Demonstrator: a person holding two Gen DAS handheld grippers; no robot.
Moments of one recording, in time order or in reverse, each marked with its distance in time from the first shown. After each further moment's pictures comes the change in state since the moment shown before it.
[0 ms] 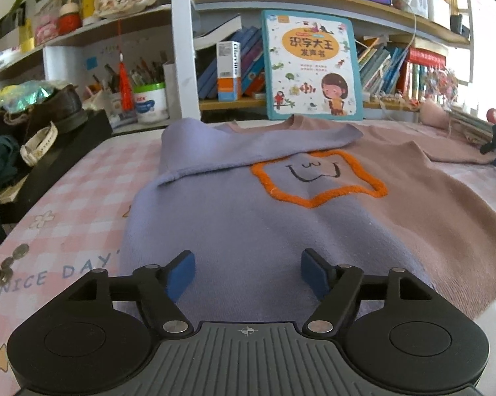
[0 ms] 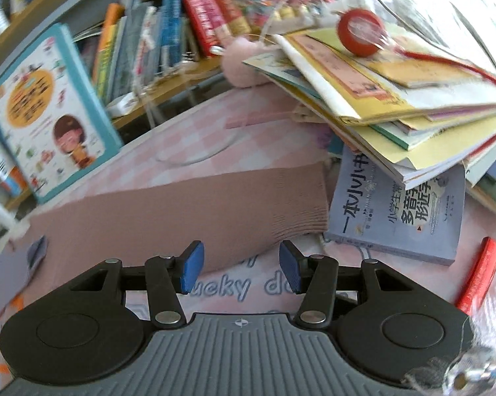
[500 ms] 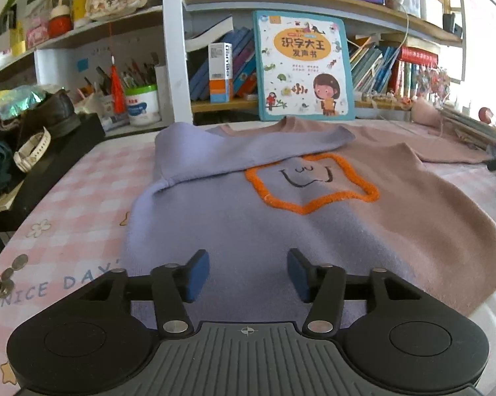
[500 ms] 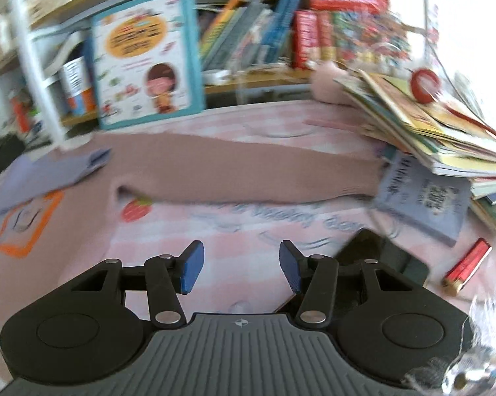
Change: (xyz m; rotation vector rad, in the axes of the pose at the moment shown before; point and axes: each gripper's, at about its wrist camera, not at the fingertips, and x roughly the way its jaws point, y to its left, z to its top) left arm -0.002 0.001 0.009 0.017 0.017 -0.038; right arm -0.061 0.041 -0.070 -0.345 -0.063 0.079
